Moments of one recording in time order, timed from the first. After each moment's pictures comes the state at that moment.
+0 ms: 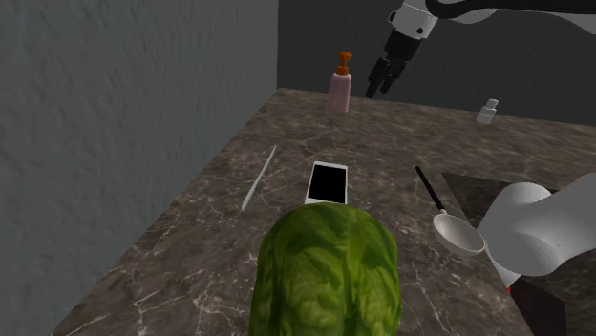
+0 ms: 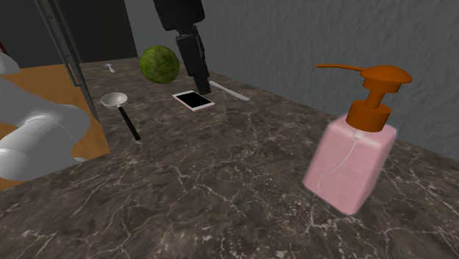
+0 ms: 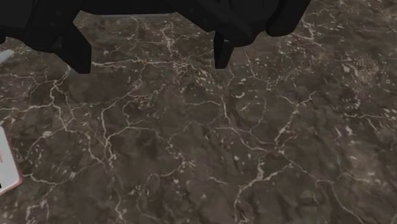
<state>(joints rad) 0.02 -0.59 -0.16 -2.16 -0.02 1.81 -0.14</state>
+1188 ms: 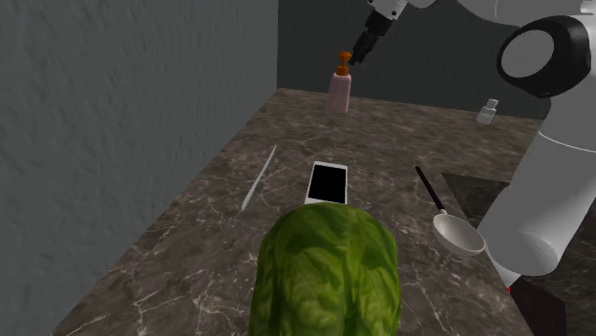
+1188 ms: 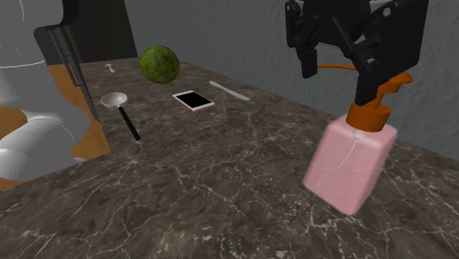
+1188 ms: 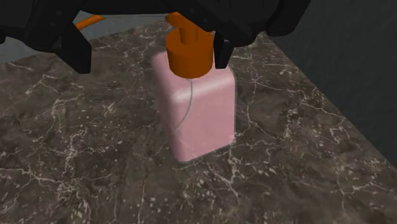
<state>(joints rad) 0.01 0.08 -0.51 -1.43 0.33 1.75 -0.73</state>
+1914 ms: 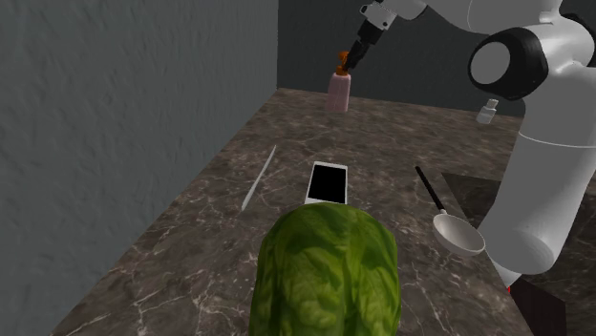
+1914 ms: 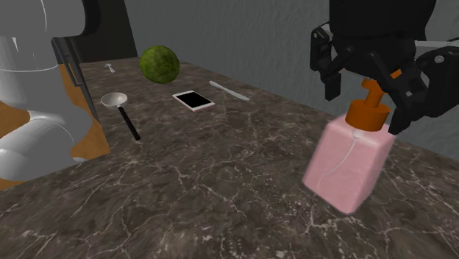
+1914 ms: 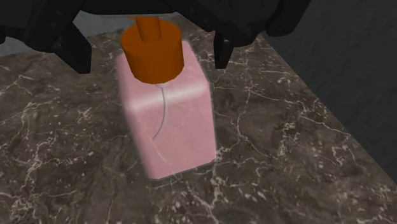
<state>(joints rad) -0.03 0.21 -0.52 -1.35 0.44 1.77 -0.84</state>
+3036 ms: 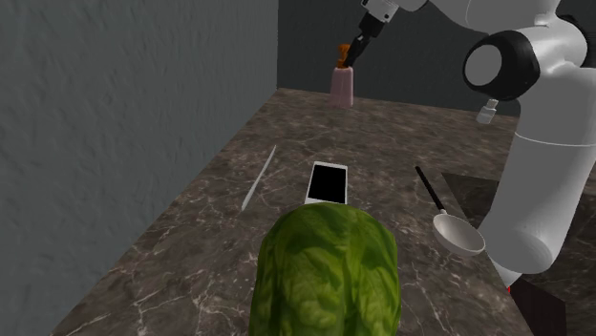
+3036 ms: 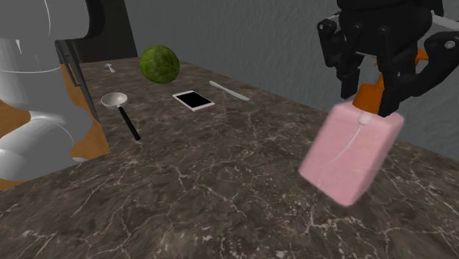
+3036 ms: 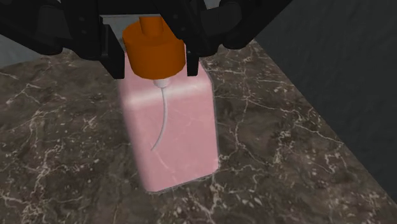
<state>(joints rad) -0.05 0.24 -0.52 -1.26 0.45 1.71 -0.83</state>
